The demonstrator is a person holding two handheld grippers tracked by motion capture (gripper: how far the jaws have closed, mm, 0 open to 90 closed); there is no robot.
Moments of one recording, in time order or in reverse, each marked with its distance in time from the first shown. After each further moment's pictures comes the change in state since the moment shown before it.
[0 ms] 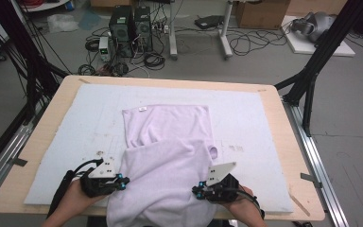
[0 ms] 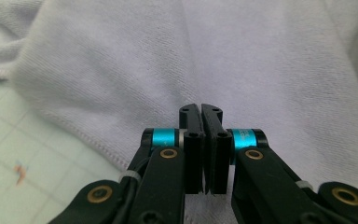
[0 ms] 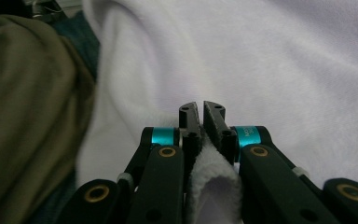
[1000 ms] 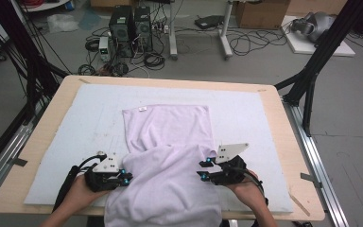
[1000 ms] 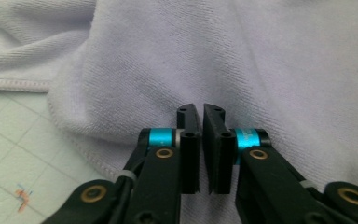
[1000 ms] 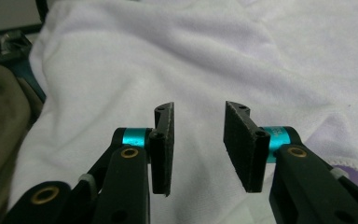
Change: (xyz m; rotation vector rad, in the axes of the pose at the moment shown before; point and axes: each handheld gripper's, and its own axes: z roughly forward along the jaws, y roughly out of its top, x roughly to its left) left arm 0.021 0.006 0.026 -0.003 -0.020 -0.017; right arm -0.047 0.010 -0.021 -0.071 -0.106 0.062
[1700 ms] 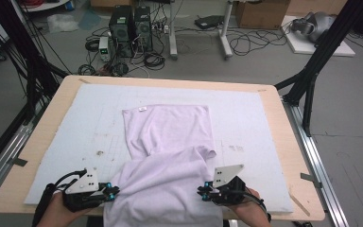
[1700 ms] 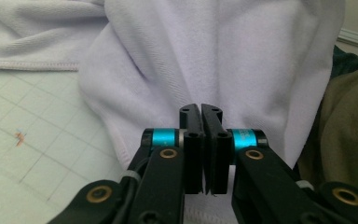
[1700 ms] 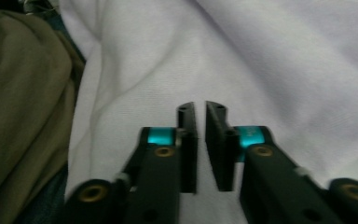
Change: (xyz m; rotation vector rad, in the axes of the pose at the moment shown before) left arm -0.032 -0.019 -0.053 -0.060 0.022 0.012; right arm 0.040 -0.023 -0.001 0.068 0.056 -0.052
